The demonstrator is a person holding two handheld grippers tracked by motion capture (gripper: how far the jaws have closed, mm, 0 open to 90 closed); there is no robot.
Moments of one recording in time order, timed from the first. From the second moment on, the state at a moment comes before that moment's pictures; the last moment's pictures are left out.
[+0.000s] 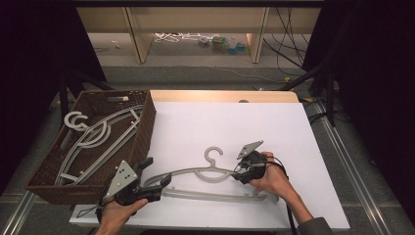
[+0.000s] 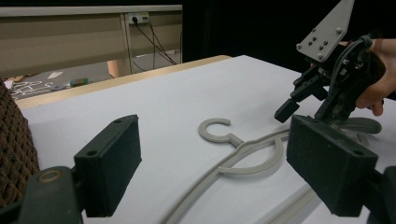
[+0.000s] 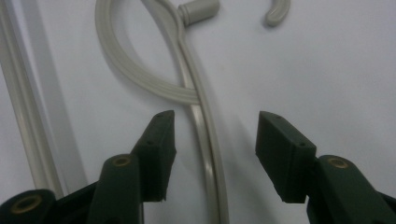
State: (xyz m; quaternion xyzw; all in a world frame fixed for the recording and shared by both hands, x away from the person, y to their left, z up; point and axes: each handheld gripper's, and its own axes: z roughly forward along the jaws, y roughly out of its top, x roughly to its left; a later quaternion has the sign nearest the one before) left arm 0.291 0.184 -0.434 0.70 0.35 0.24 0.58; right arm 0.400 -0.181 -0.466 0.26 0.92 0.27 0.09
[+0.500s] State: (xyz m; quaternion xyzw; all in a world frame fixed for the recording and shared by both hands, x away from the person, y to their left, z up) left arm 0.292 0.183 -0.435 0.70 0.35 0.24 0.58; right arm 0.405 -0.172 -0.466 0.25 0.94 0.22 0.06
